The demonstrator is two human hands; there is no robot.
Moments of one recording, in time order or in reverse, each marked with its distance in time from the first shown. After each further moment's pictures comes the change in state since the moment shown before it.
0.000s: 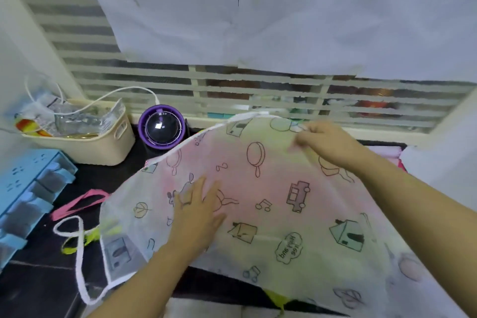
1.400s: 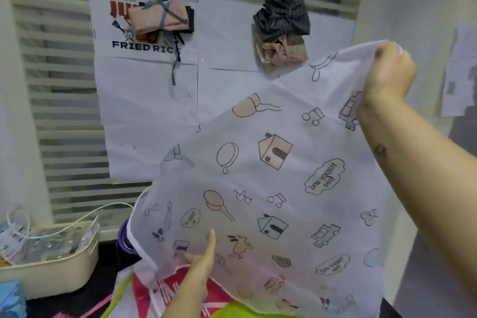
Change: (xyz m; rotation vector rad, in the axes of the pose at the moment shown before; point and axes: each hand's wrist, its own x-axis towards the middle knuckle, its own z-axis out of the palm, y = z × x) left_hand -0.029 0.045 -0.093 -1.462 -0.362 -0.384; right_hand -0.225 -0.224 -0.178 0.746 1.471 -0.288
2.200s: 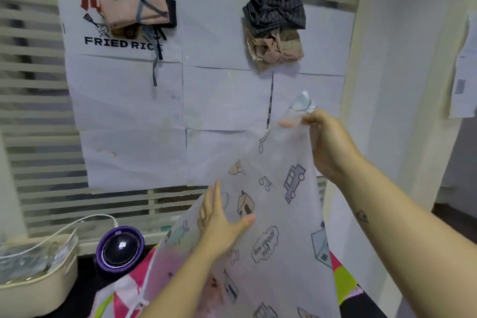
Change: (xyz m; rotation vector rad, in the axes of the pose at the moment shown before) left_hand -0.017 0.087 0.064 0.633 0.007 0.898; right_hand -0.018 0.092 0.001 0.164 -0.747 0.429
